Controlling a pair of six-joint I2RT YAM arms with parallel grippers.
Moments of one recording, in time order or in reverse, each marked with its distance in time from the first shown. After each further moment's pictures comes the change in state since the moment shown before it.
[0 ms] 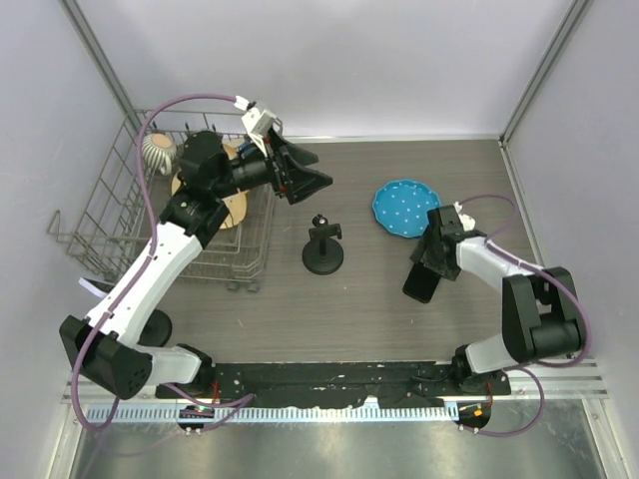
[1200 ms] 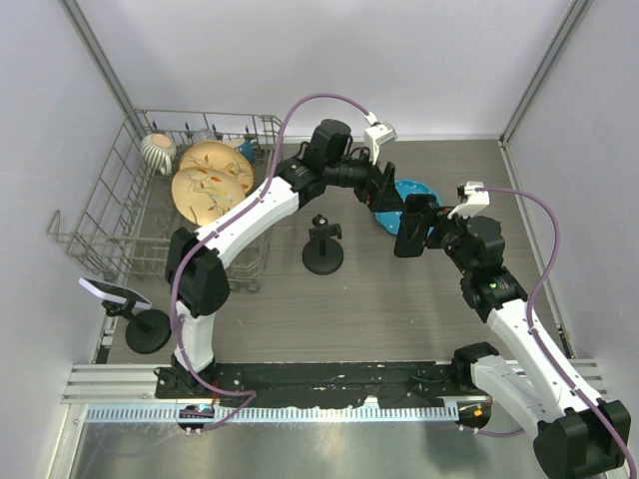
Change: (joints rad) left arm -0.265 0.648 0.529 -0.356 -0.037 0.169; right arm 0.064 -0.689 -0.181 0.444 -0.279 -0.312
